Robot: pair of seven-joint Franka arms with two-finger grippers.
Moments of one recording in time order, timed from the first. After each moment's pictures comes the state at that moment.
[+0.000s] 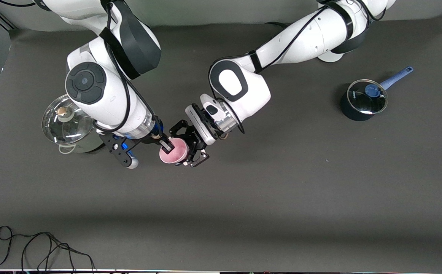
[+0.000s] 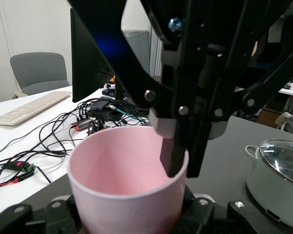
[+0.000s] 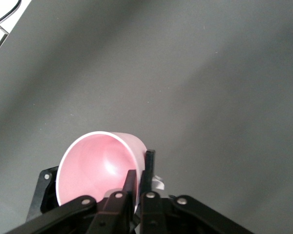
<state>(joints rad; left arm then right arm) -0.35 1.00 -0.97 -1.09 -1.43 3.36 2.06 0.53 0.53 -0.07 -1.09 0.15 1.63 1.29</state>
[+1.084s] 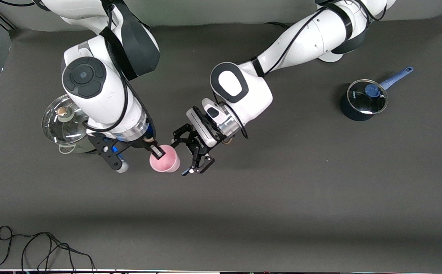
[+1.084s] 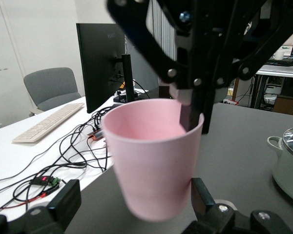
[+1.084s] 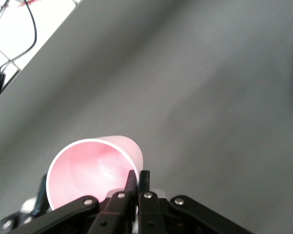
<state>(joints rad) -0.35 1.00 -0.92 -1.09 -1.28 3.34 2.02 0.52 0.53 -0.09 -1.07 -0.01 1.65 1.25</state>
